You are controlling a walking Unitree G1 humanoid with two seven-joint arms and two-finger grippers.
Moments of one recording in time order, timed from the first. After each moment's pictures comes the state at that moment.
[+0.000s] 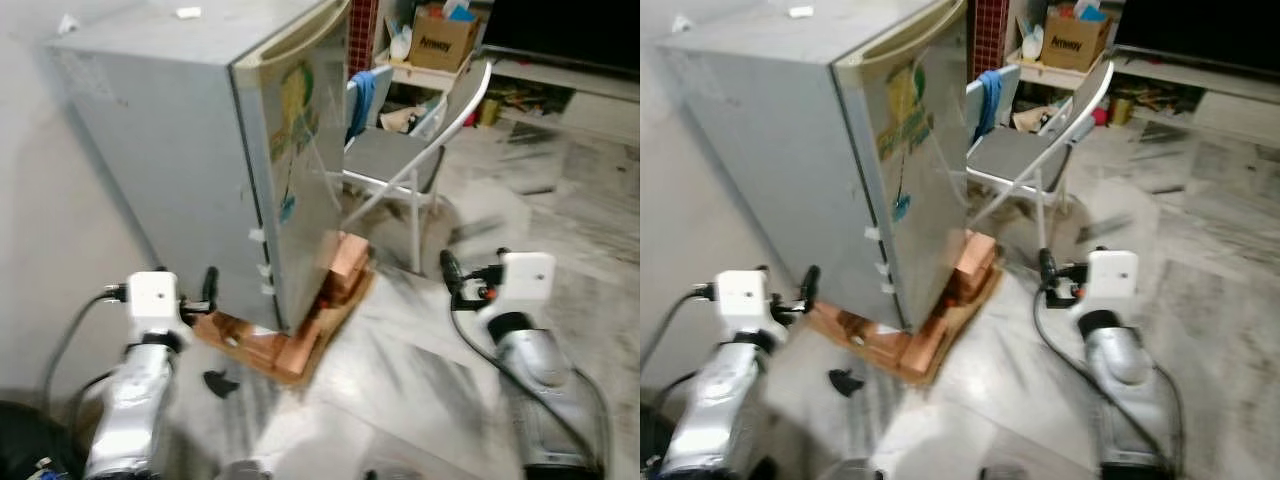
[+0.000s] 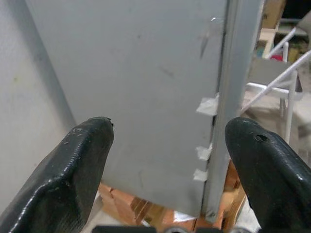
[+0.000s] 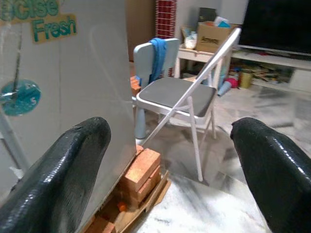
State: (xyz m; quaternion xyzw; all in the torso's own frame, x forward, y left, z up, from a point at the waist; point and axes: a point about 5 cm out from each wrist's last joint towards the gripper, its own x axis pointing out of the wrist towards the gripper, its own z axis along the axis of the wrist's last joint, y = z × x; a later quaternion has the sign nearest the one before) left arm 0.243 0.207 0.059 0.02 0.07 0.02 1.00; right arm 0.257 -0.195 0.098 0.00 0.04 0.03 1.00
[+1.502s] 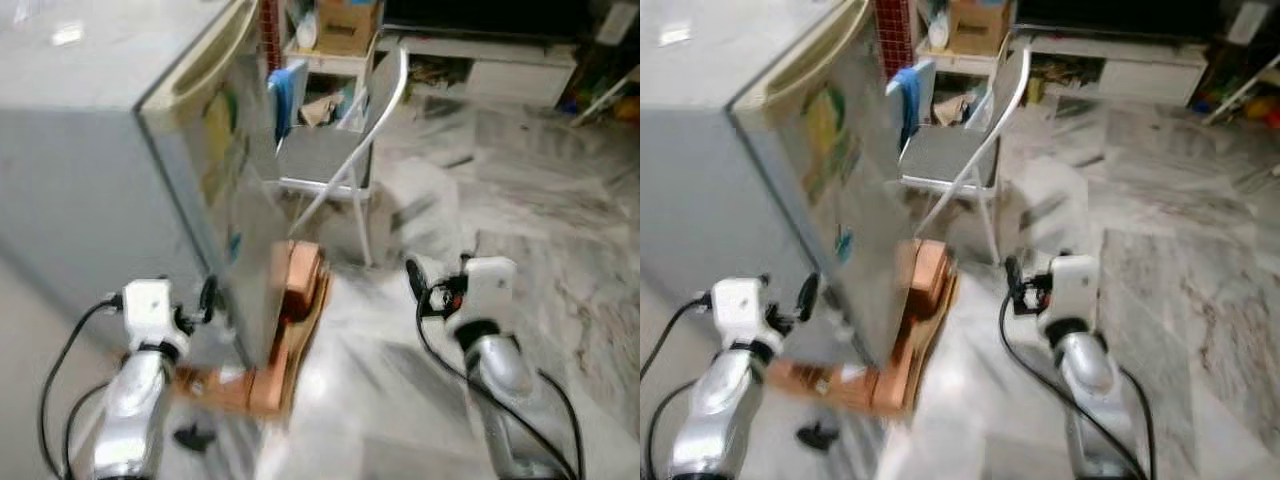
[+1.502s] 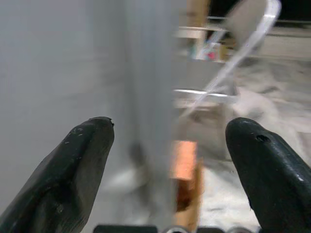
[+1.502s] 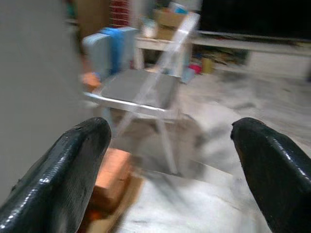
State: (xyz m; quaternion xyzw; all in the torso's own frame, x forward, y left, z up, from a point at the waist) left arm 0.253 0.195 0.059 -0.02 0.05 -0.02 1.00; right arm 0.250 -0.175 0.092 -0.01 0.04 0.05 1.00
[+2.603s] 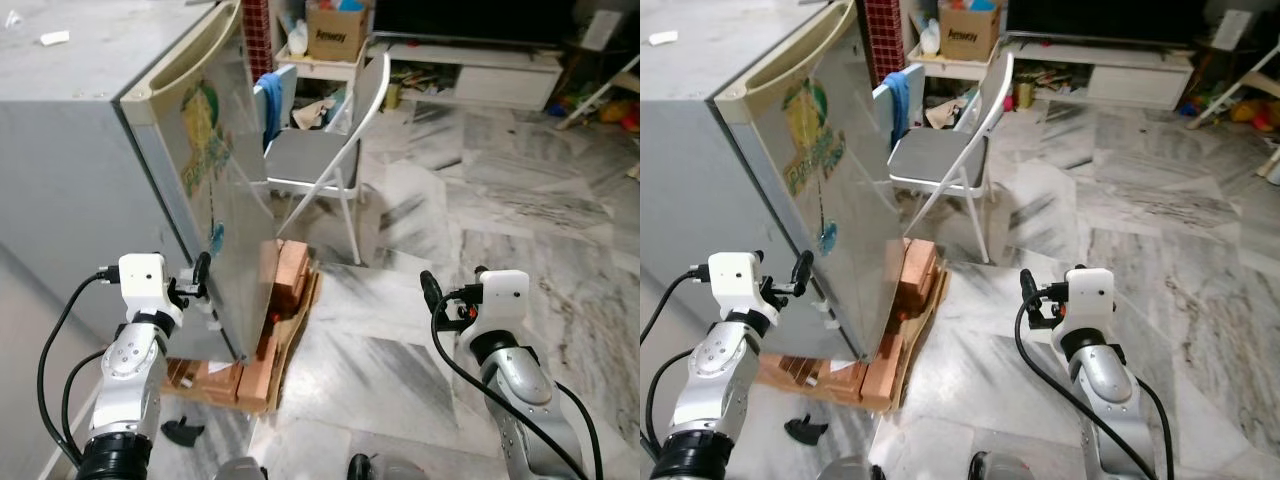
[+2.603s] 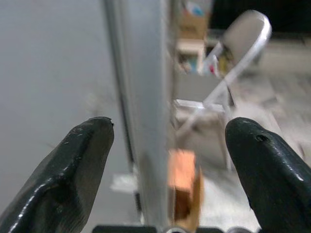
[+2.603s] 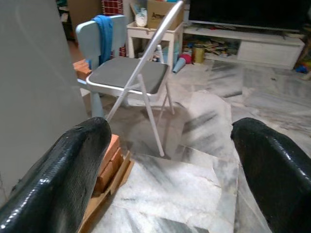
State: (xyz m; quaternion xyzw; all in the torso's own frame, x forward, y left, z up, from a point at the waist) left arm 0.286 0.210 0.074 0.00 0.04 -0.01 1.00; right arm 0.231 -0.193 0.081 -0.01 0.08 0.03 1.00
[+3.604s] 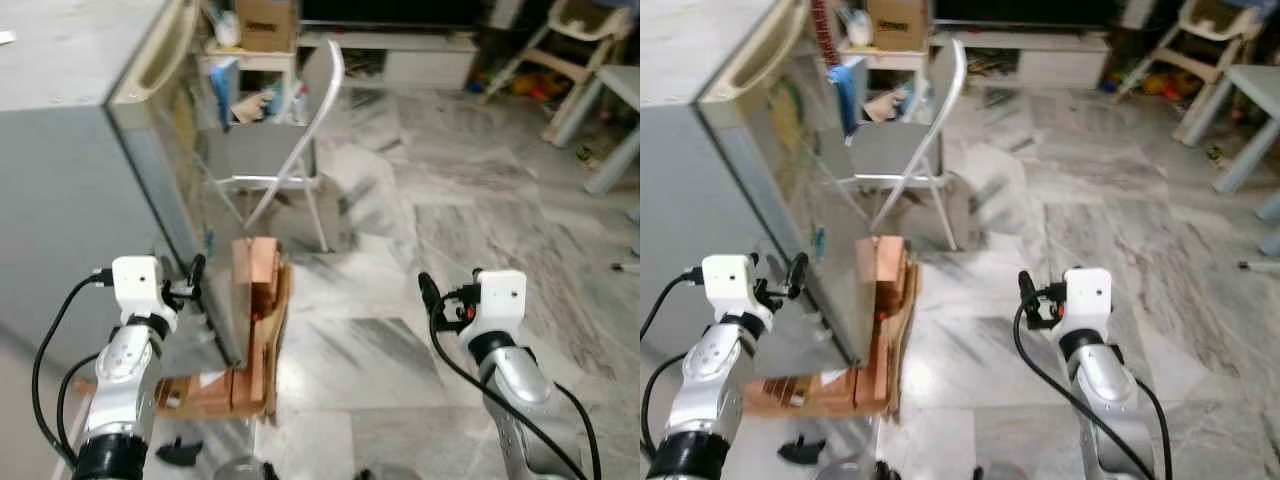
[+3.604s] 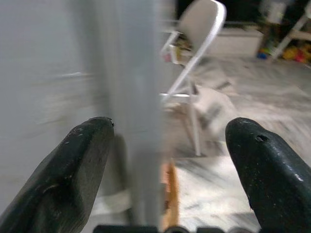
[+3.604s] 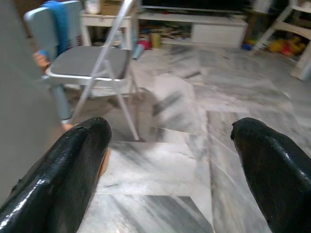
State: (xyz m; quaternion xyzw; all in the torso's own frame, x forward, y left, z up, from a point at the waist) left arm 0.274 0.213 0.061 -0.01 0.05 -0.01 1.00; right arm 0.239 -0.189 0.086 -0.01 0.08 0.03 1.00
